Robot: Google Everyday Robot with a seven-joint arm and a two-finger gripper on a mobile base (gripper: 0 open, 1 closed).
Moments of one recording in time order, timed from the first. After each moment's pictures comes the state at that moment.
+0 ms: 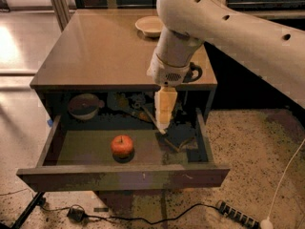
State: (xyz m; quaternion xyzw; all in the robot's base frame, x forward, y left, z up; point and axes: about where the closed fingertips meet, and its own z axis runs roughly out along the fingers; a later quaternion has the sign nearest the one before) arm 0.549 -0.019 0.827 -0.75 0.65 0.06 0.12
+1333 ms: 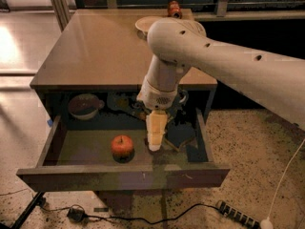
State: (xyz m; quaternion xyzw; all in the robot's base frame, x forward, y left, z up) arm 0.521 0.009 0.762 -0.77 0.62 0.13 0.09
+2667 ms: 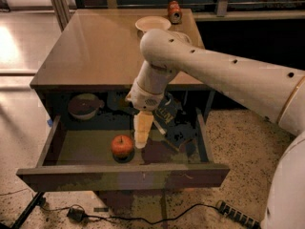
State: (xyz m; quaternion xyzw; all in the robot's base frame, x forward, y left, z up) arm 0.548 0.051 0.731 -0.77 0.61 0.17 0.12
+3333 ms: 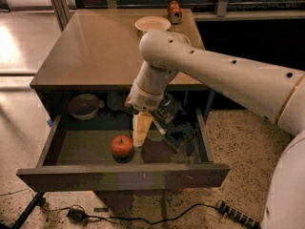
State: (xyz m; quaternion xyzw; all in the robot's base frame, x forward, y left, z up) arm 0.548 0.051 0.730 -0.77 0.61 0.17 0.12
